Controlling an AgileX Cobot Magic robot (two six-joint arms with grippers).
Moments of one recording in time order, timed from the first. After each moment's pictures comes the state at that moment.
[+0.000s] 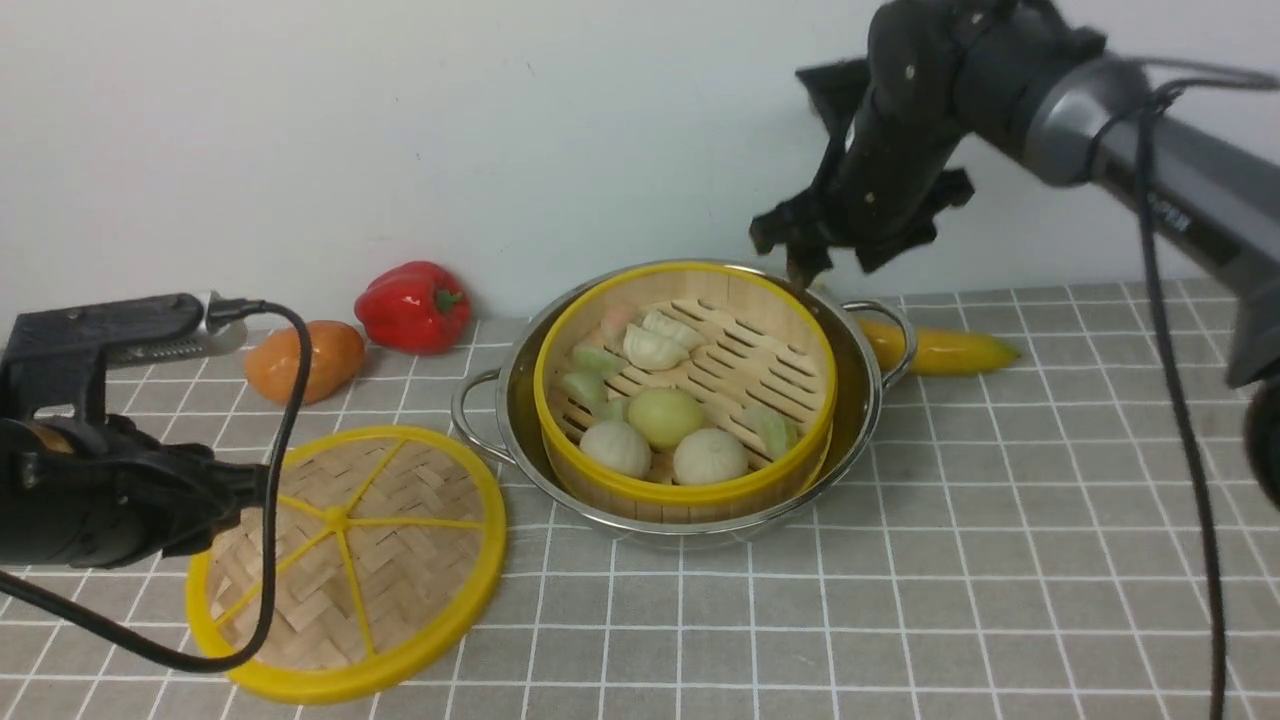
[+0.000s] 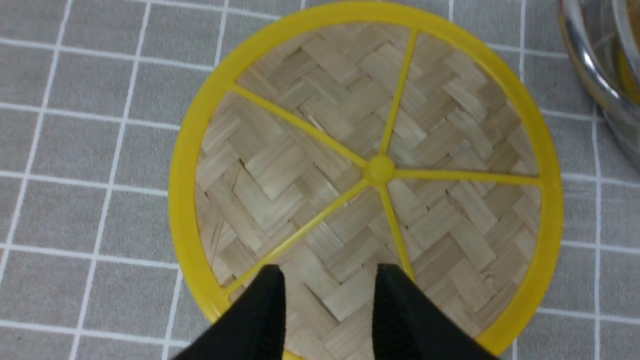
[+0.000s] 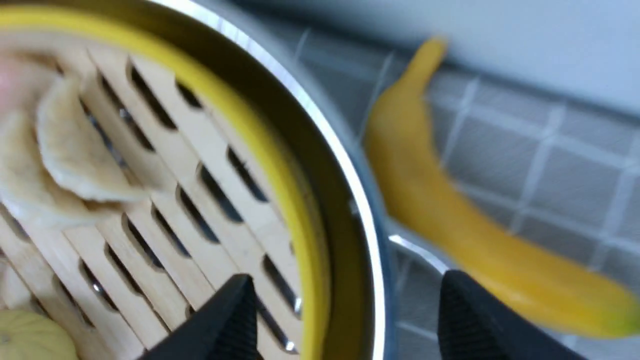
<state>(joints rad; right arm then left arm) 0.40 2.29 -2.28 -0.06 1.23 0.23 0.06 1.30 -0.76 -0.14 0.50 0.05</state>
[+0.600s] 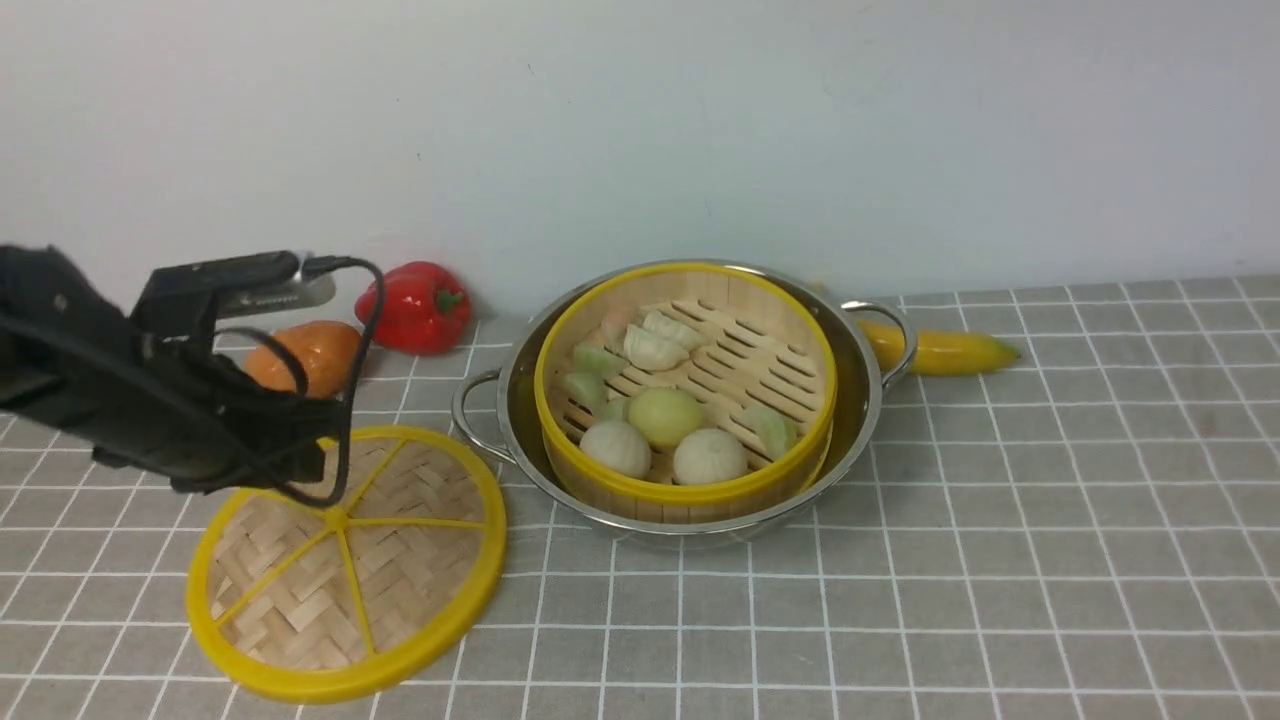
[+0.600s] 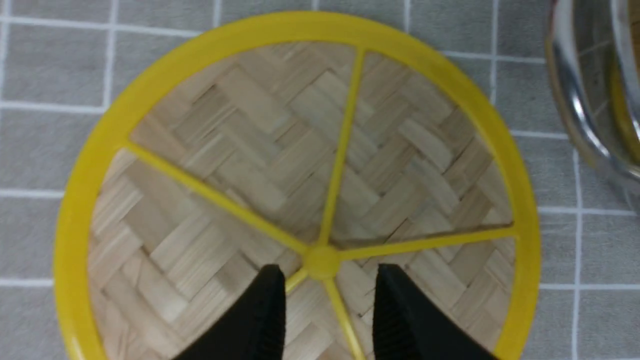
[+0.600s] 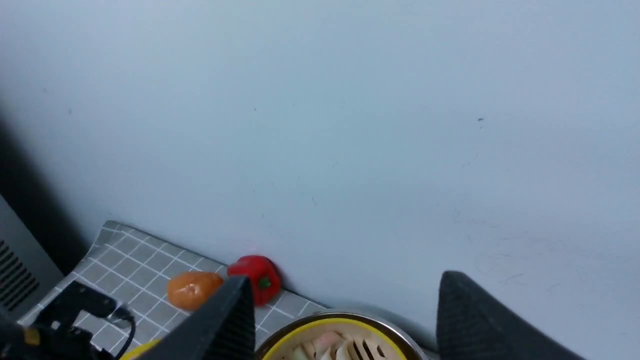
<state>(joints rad) 0.40 1.42 -2.16 0.15 1.22 0.10 0.05 1.67 -1.07 -0.28 0.66 0.22</state>
